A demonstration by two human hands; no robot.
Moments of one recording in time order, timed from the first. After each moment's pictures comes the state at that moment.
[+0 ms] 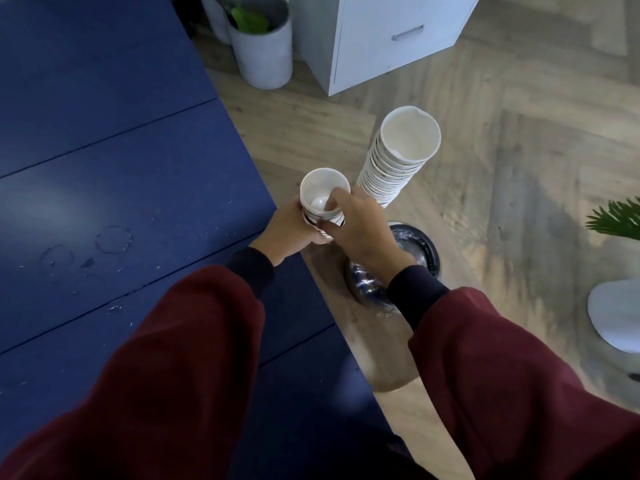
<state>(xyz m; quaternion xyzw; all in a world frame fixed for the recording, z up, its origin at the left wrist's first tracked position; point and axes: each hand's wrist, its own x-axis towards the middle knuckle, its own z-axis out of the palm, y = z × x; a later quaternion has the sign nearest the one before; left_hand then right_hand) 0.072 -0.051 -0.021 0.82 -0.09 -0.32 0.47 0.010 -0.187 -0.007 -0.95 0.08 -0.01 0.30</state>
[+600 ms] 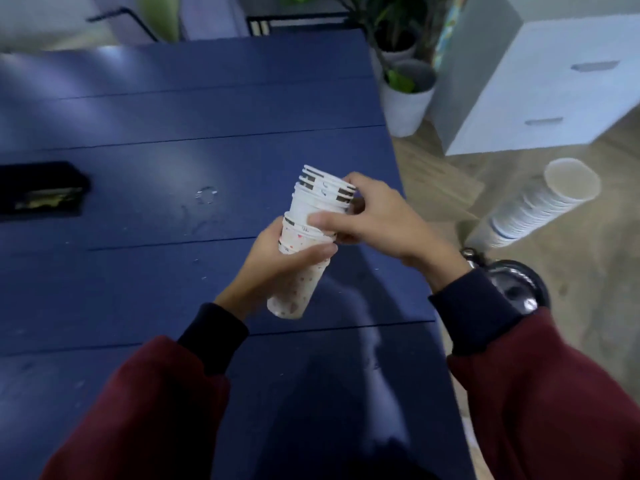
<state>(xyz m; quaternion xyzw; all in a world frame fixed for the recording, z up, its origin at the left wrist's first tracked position) -0.067 0.170 0.093 0.73 0.00 -0.14 0.67 -0.022 -0.012 0.141 -0.83 -0.07 0.18 0.52</state>
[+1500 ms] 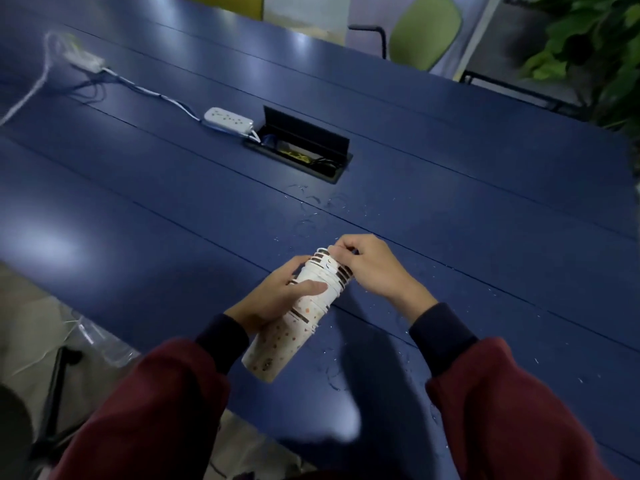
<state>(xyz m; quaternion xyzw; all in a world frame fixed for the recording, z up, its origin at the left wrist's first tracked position) -0.273 0.564 0.062 0.65 0.22 -0.09 0.72 -0.140 0.425 0.104 -0.83 -0.28 0.30 0.38</state>
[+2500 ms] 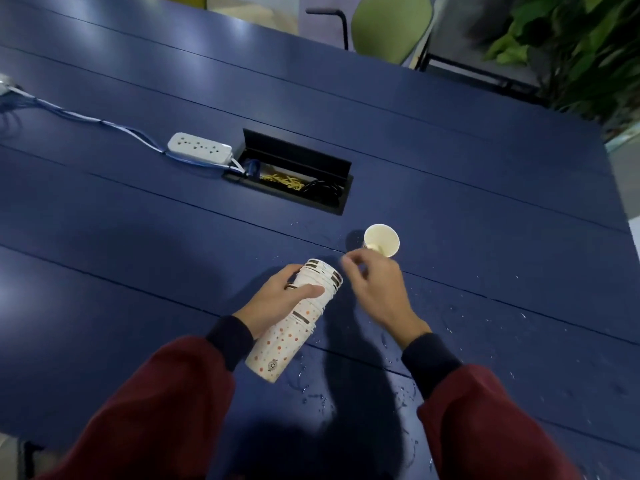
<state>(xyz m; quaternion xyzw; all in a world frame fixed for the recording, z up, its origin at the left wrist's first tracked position) -0.183 0.712 0.018 0.66 0.25 -0.14 0.70 -0.093 0.537 0.041 -0.91 -0.19 0.09 0.35</state>
